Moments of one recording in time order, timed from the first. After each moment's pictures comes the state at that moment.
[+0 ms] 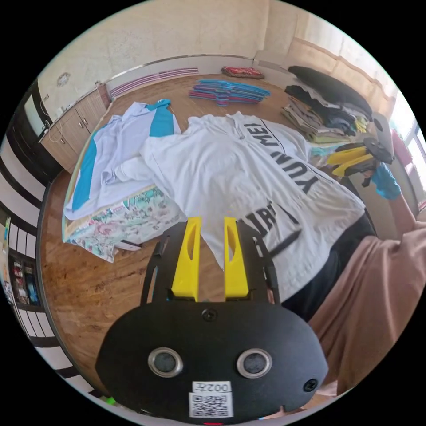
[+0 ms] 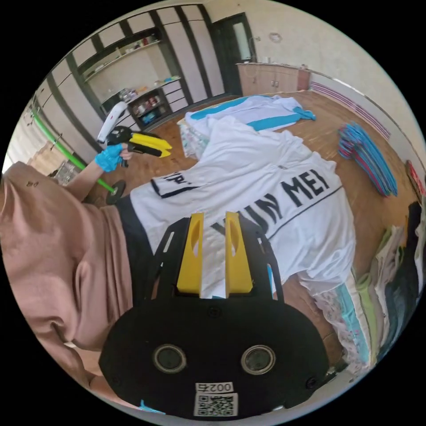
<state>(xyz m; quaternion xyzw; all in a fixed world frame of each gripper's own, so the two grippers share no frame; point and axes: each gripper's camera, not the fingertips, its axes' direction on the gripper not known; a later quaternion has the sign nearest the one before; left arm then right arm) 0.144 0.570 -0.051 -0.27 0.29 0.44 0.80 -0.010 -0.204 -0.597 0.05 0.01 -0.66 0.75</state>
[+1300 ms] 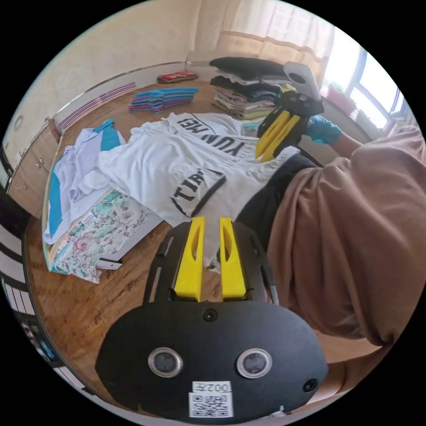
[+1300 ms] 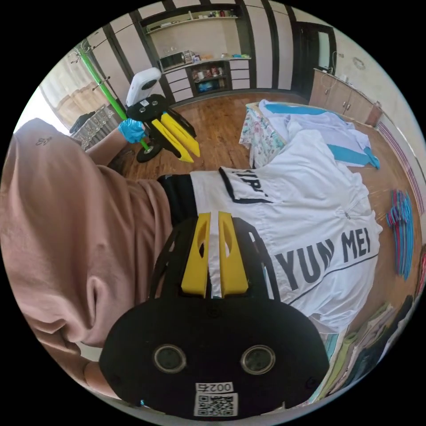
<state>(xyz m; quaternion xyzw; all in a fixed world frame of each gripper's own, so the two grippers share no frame) 0.013 0.568 -0.120 -0.25 0.42 0.53 0.70 -0.099 -0.010 -0.531 -0.02 0.02 -0.77 0.64</state>
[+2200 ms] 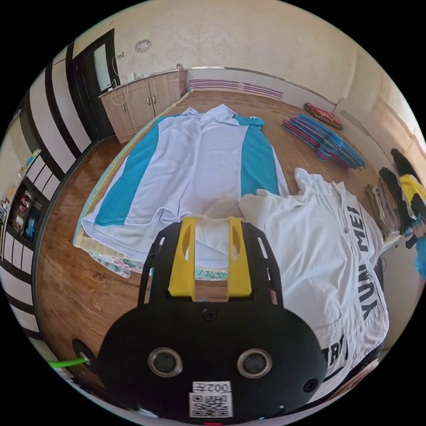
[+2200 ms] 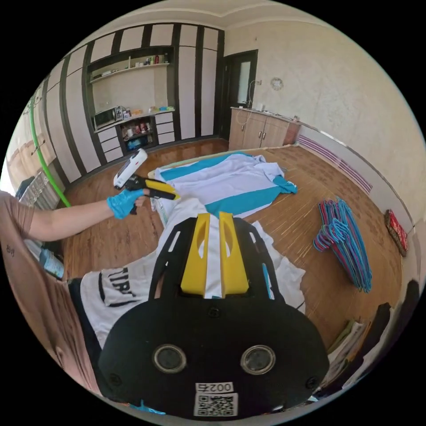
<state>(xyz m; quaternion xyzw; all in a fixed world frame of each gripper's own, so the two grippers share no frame) 0.076 0.458 0.151 -0.23 0.19 0.28 0.91 -0.279 -0.322 -0.538 0.23 0.00 -0.67 0.70</state>
